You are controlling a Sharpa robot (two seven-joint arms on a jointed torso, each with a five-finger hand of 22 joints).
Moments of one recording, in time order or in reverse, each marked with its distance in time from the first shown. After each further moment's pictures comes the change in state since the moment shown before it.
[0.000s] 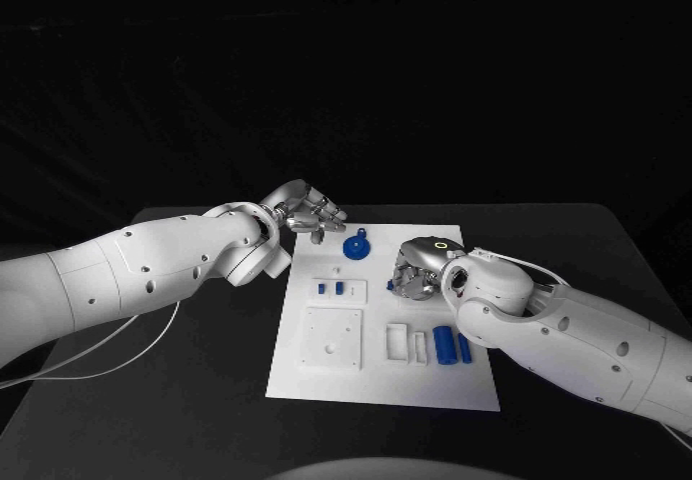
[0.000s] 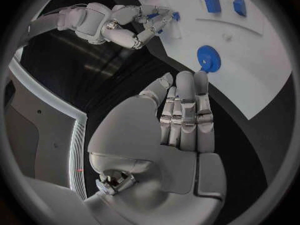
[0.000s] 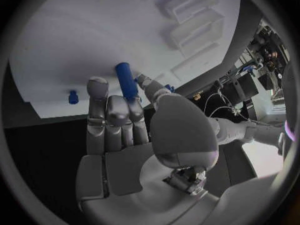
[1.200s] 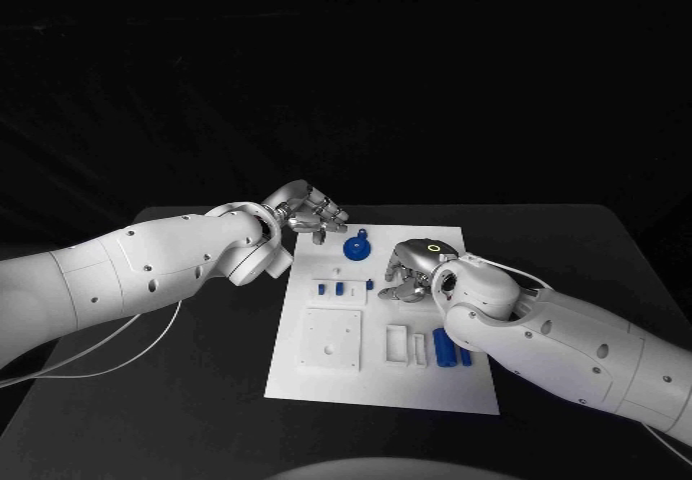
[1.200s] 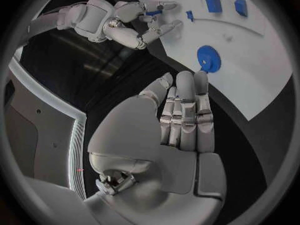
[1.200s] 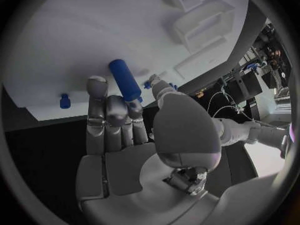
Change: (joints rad) left arm 0.000 0.001 0.000 0.000 0.002 0.003 -0.006; left_hand 0.000 0.000 -0.003 0.003 0.000 -0.004 0.004 0.000 0.000 -0.004 0.004 0.000 0.000 0.000 0.000 -0.004 0.005 0.000 0.004 0.004 -0.018 0.006; right arm 0.000 0.051 -0.026 -0.036 0.000 -0.055 -0.048; right_hand -0.023 -0.052 -0.101 0.172 -0.109 -0.078 0.022 0.000 -0.005 -0.011 0.011 -0.017 -0.017 0.000 0.007 -0.011 0.001 0.000 0.000 0.000 -0.023 0.000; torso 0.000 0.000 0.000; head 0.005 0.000
